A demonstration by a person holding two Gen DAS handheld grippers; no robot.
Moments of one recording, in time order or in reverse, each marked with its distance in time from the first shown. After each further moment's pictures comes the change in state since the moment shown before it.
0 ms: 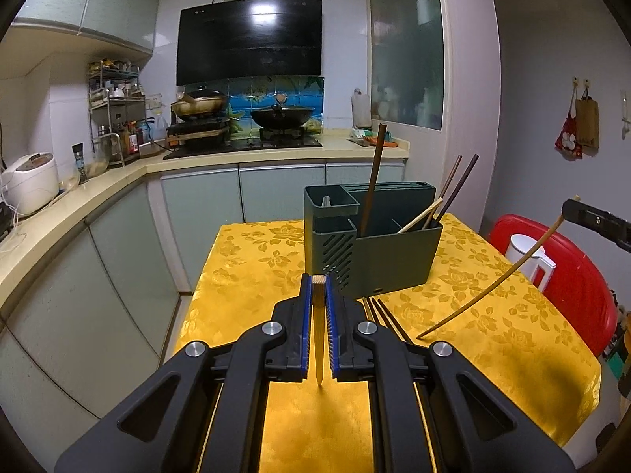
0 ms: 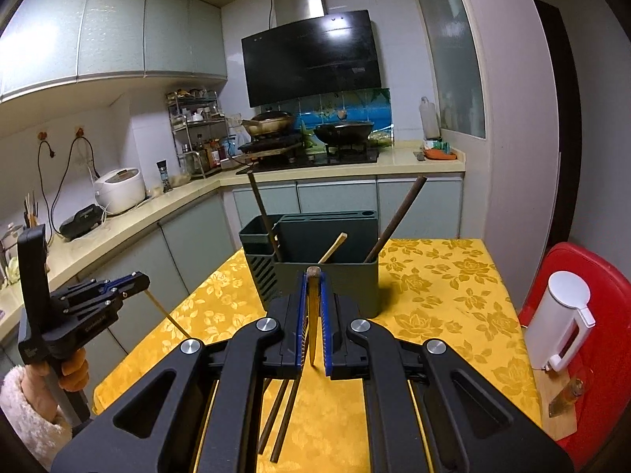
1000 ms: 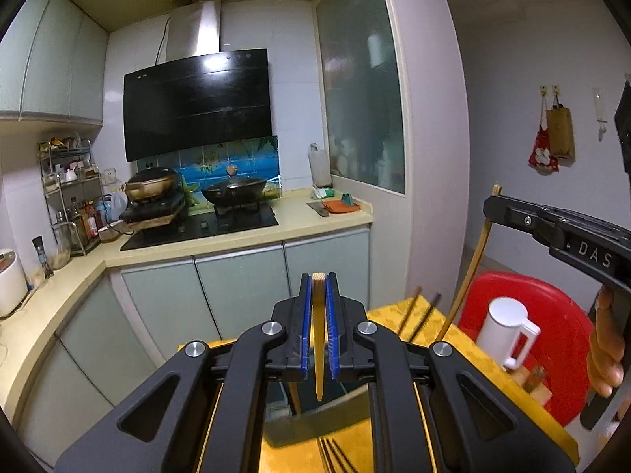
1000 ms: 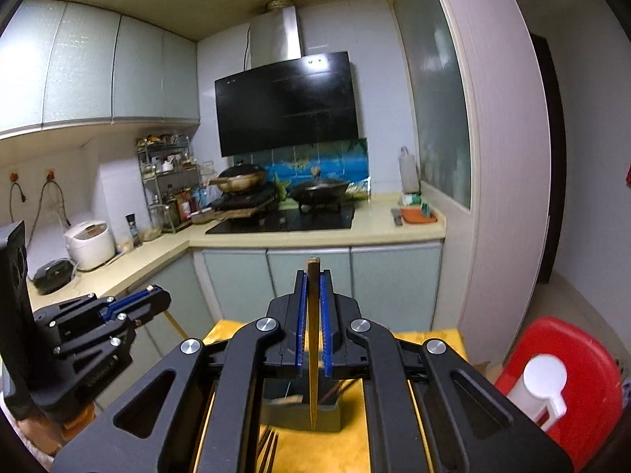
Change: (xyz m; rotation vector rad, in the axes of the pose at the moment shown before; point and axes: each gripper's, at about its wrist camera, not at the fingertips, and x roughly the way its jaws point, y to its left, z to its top) left arm 0.049 -0.092 0.182 0.120 -0.157 -0.080; right arm 0.044 -0.030 0.155 -0.011 -0.148 -0.101
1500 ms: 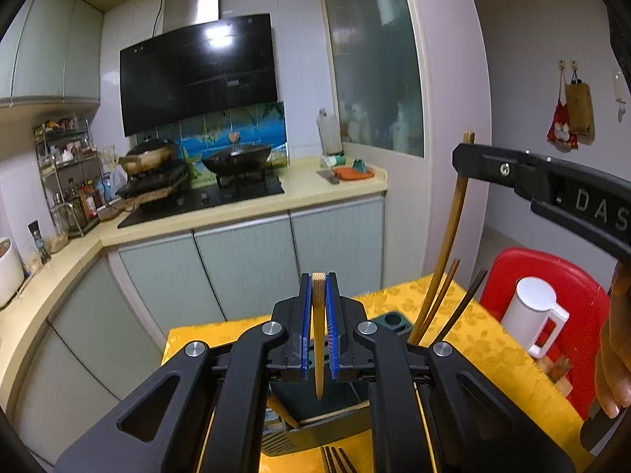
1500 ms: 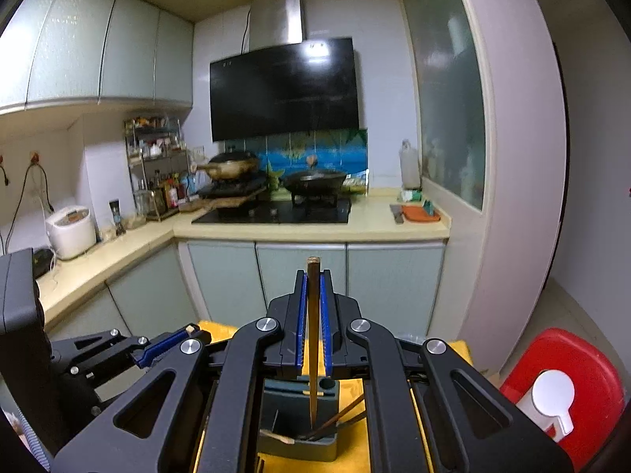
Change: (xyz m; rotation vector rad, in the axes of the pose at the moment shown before) left arm 0.082 -0.006 -0.034 0.006 0.114 0.042; right arm 0.077 0.006 -0.017 -0.031 0.075 -0.020
